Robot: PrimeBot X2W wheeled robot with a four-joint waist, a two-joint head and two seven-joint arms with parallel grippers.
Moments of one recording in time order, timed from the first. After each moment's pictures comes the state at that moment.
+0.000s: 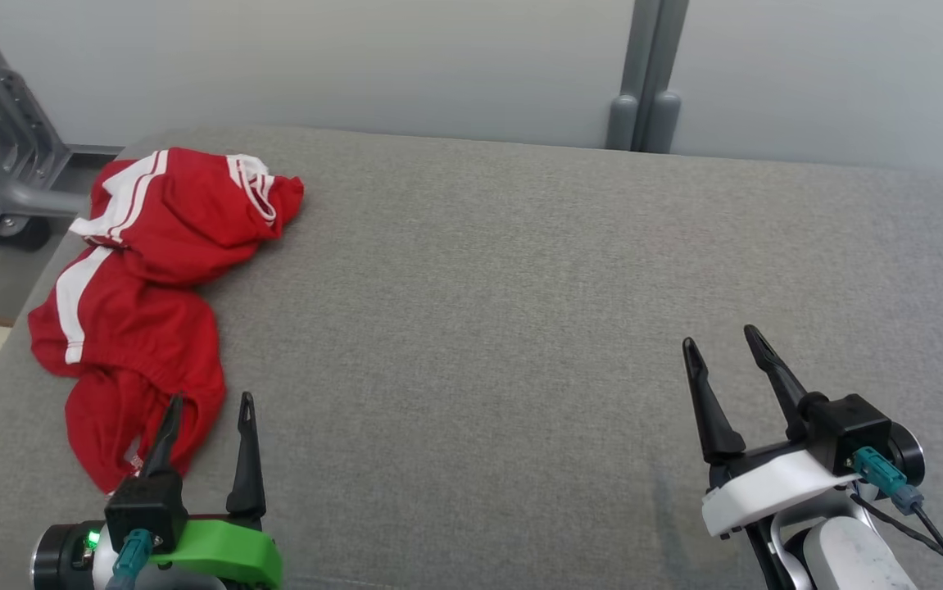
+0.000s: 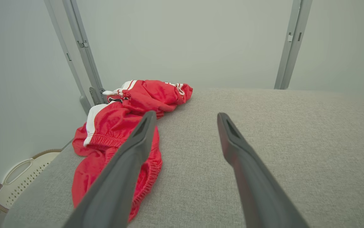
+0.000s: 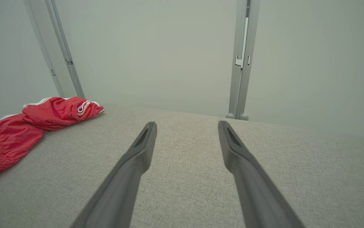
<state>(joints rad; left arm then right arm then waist) 0.05 0.05 -0.12 0.11 -0.15 0.09 -0.25 0.03 -0.06 0.21 0.09 0.11 0.00 -0.25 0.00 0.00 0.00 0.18</state>
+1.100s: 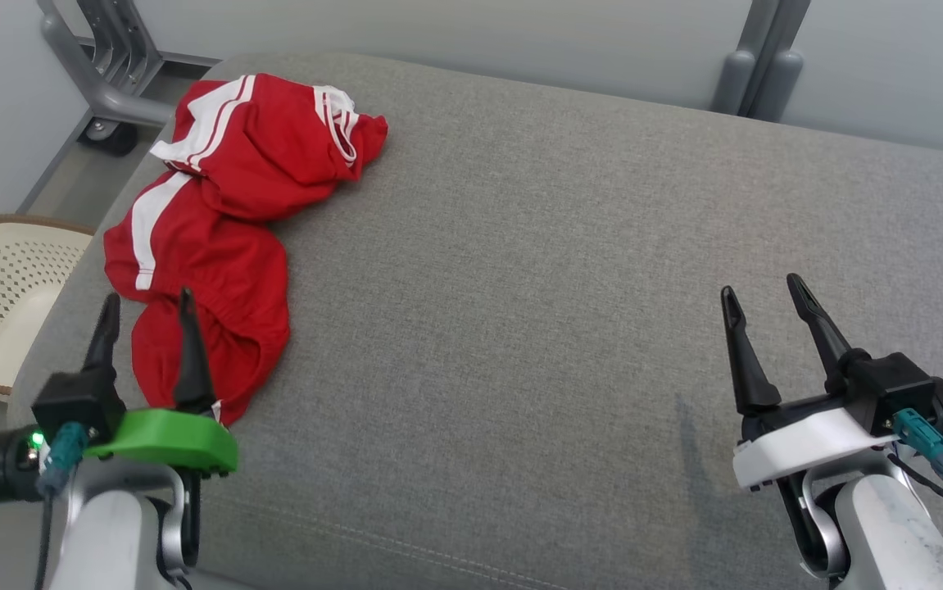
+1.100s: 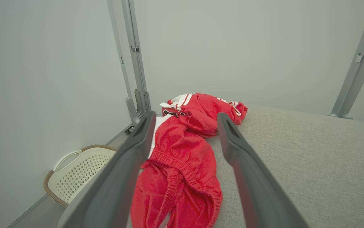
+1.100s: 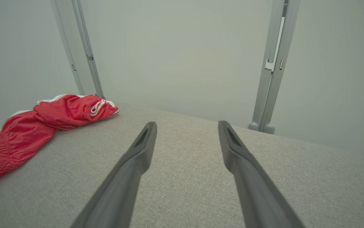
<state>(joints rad) -0.15 0.05 -0.06 0.20 -0.19 0.09 -0.25 -0.03 -0.10 0.16 0.08 0.10 0.01 -0.25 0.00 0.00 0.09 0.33</state>
